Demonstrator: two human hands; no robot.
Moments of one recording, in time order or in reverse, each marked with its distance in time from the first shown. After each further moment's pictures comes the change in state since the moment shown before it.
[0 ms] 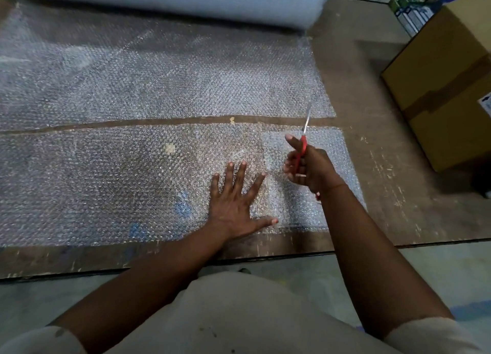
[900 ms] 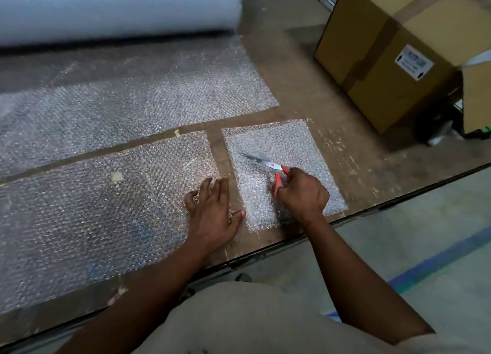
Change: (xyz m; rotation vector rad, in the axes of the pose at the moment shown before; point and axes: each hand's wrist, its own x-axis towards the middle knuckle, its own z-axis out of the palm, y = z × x) left_hand 0.008 0.043 0.005 0.051 0.144 0.086; right_hand -0.047 0.083 -0.075 -1.032 0.743 -0.256
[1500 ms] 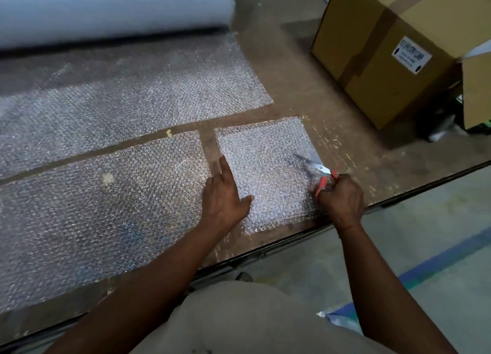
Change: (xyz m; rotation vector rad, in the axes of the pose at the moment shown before) left_hand 0.044 0.051 -0.015 -0.219 -0.017 -0.147; right_hand 0.019 0.093 -0.024 0.170 0.112 0.212
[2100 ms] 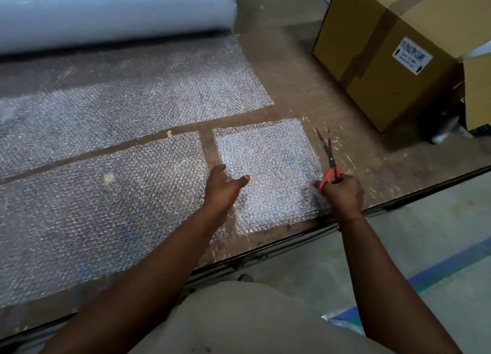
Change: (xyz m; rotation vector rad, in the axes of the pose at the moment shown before) left_hand 0.014 0.017 -0.013 -1.110 -0.019 -0.404; right_hand 0.031 0.015 0.010 0.326 -0.169 0.182
